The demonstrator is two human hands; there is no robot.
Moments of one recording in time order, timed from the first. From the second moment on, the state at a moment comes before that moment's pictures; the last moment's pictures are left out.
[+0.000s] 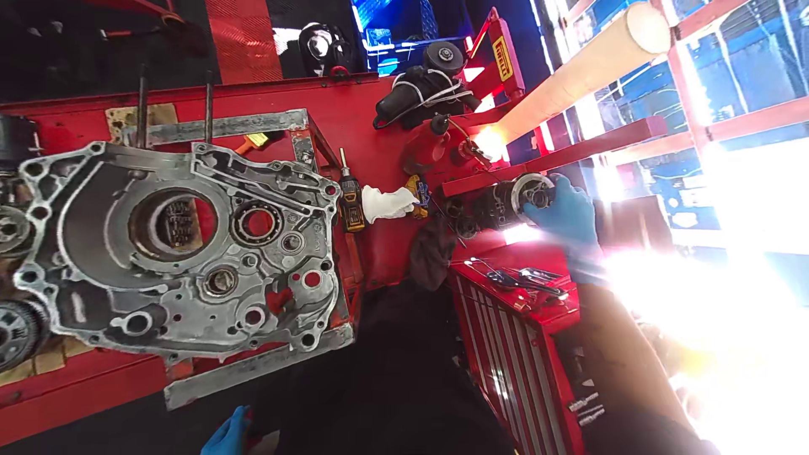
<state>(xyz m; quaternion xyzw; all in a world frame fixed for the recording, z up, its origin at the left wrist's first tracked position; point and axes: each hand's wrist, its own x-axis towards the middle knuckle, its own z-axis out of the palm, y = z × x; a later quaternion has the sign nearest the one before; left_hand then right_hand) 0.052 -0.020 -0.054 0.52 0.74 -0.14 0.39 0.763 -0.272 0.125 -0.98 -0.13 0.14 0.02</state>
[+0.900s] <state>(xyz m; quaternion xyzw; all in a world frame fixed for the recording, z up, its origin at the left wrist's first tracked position) 0.067 0.022 -0.033 0.57 0.72 -0.16 0.36 0.729 -0.352 -0.017 -0.97 0.12 0.20 -0.01</state>
